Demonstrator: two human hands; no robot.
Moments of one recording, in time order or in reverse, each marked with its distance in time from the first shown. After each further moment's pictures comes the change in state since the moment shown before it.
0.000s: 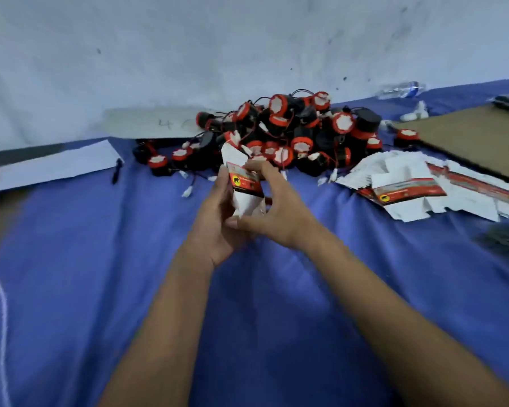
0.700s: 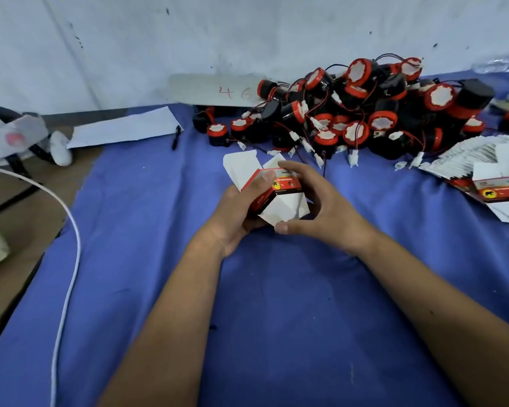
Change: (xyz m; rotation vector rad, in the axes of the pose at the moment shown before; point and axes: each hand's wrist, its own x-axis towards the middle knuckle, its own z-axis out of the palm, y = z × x) left_hand -0.025 0.012 -0.052 0.434 0.101 0.098; right_hand 0.004 0.061 0.033 0.253 -0.239 -0.021
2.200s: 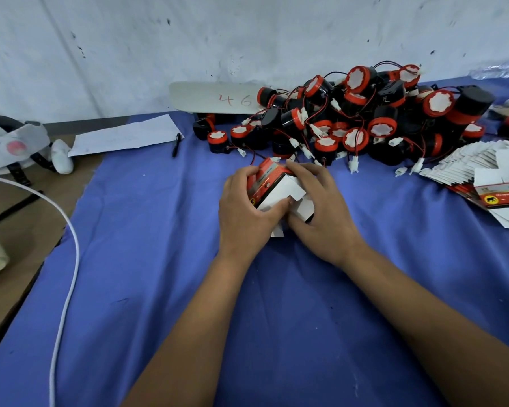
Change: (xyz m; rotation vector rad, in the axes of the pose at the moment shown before) left_hand 0.013 -0.025 0.009 0.765 0.528 0.525; right_hand 0.000 -0.009 0.017 -0.415 0.318 -0.108
